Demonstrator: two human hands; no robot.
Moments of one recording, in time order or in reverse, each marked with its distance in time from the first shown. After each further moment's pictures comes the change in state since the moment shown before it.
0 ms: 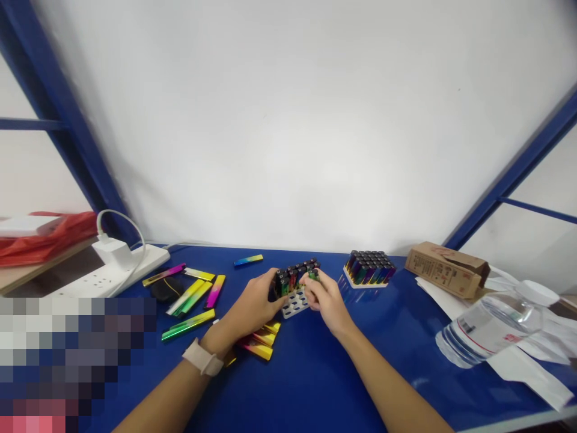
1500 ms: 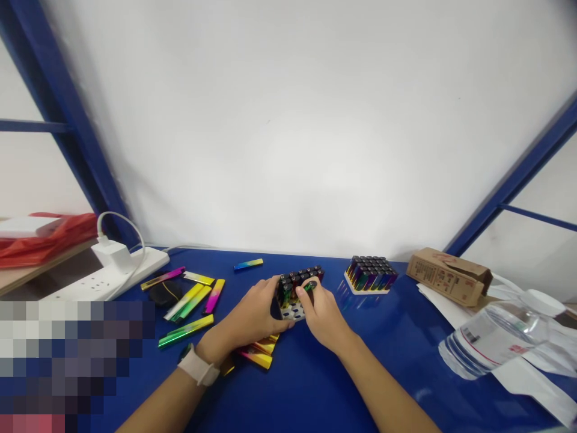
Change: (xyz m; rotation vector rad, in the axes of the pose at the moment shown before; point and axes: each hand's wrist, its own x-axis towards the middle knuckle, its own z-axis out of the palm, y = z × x) left_hand -0.005 -0.006 0.001 0.088 -0.063 0.047; right_hand -0.006 0.002 -0.002 -0.846 0.028 -0.267
